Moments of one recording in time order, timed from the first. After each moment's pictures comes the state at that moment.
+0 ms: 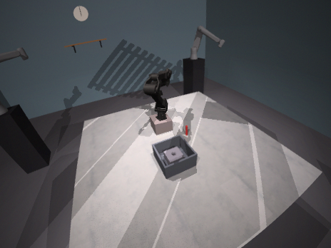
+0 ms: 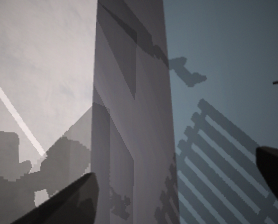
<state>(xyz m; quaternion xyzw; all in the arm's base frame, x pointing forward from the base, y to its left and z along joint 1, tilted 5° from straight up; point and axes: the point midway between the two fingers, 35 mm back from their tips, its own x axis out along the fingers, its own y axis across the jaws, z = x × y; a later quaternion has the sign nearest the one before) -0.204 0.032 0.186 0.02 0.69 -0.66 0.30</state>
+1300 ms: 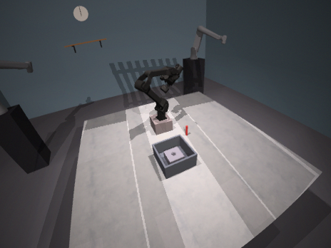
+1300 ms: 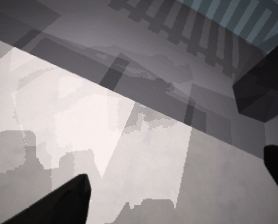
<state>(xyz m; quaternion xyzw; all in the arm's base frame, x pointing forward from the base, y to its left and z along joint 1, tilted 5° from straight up) -0.151 0.163 0.199 0.34 0.32 -0.88 -0.03</state>
